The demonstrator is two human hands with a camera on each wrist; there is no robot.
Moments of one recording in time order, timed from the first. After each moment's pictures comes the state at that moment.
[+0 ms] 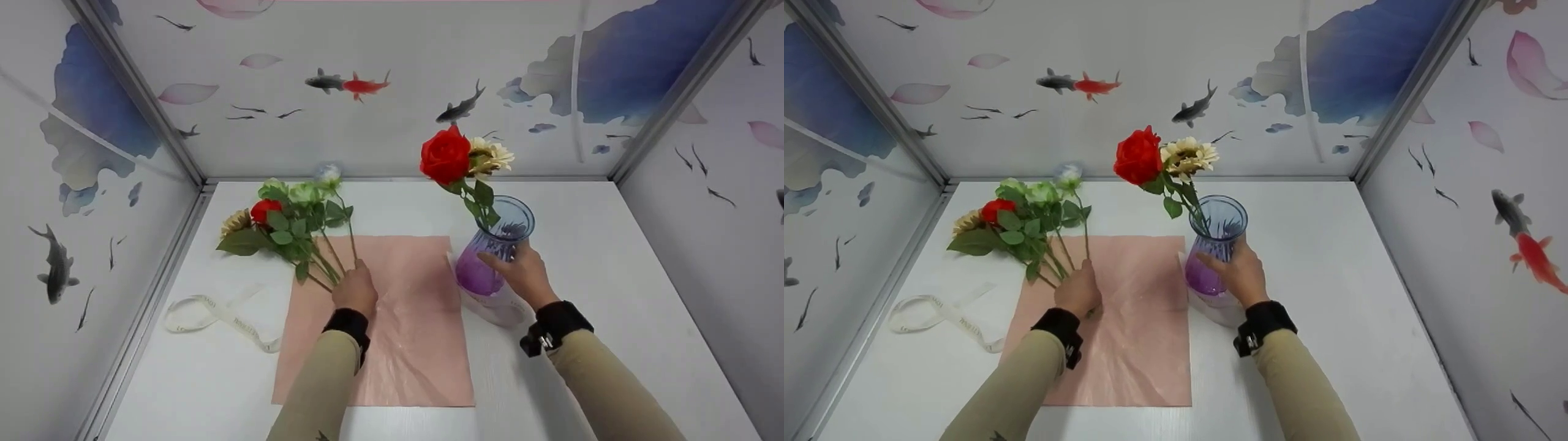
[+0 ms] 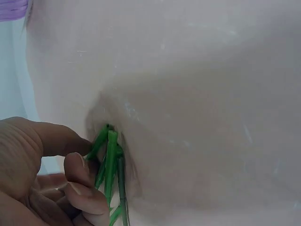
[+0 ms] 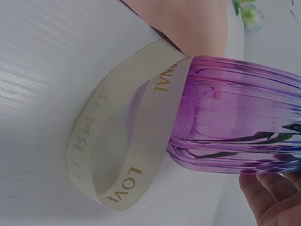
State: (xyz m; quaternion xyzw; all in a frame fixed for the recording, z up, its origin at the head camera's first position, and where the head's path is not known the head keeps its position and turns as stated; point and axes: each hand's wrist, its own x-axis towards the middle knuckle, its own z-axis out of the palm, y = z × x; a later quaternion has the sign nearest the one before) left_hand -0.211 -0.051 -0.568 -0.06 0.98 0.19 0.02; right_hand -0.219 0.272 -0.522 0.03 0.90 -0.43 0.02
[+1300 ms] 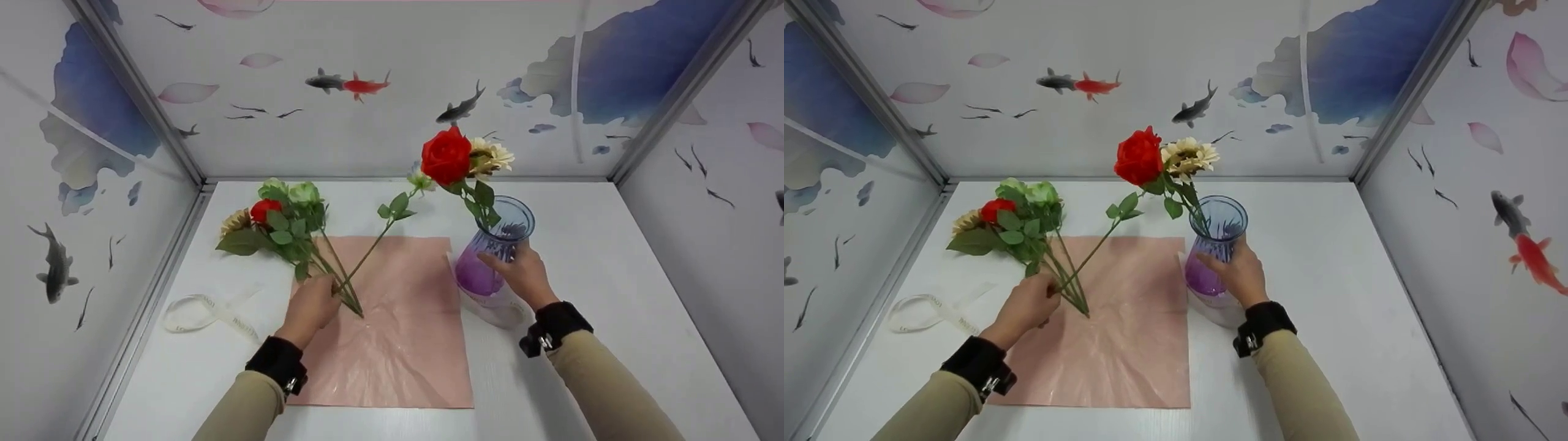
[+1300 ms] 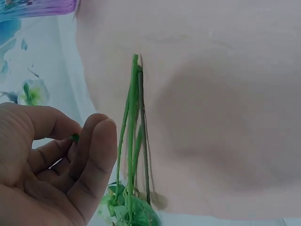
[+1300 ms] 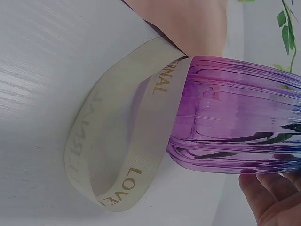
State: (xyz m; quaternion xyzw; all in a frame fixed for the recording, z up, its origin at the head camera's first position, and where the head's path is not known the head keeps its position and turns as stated) left_hand -0.174 -0.134 -0.526 0.04 0.96 0.27 0.04; right_hand -0.221 0.270 -0.524 0.04 0.90 -0.43 0.03
